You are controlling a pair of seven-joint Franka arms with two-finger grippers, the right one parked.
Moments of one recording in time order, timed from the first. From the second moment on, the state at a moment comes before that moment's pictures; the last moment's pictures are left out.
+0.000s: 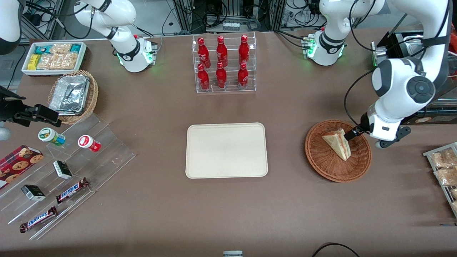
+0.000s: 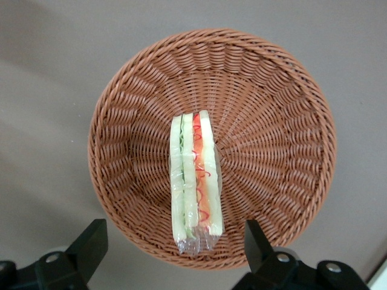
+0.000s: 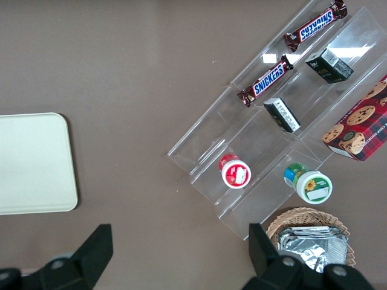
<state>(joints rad) -0.05 0.07 -0.01 -2.21 0.00 2.26 -0.58</state>
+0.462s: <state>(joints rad) -0.07 0.09 -0.02 -2.29 0.00 2.39 -0.67</state>
